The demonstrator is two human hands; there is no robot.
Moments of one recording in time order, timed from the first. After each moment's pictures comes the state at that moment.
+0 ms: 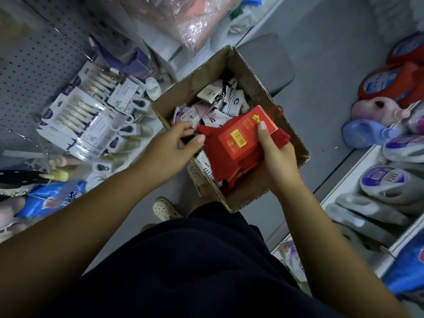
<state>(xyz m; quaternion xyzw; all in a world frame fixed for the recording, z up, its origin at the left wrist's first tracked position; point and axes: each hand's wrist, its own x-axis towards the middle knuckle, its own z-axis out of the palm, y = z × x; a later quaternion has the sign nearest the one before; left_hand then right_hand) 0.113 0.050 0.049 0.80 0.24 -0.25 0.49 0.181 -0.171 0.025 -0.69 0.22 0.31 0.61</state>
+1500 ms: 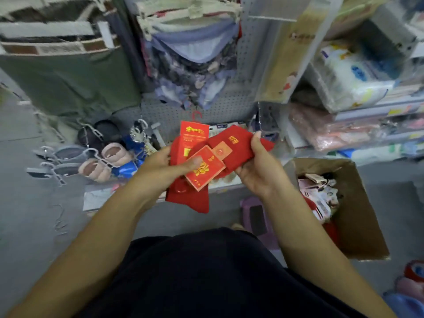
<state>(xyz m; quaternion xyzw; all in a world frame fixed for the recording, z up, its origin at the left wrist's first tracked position) -0.278 0.191 0.184 0.53 0.45 0.14 0.70 -0.085 0.106 0.173 -0.52 0.05 0.52 0.67</state>
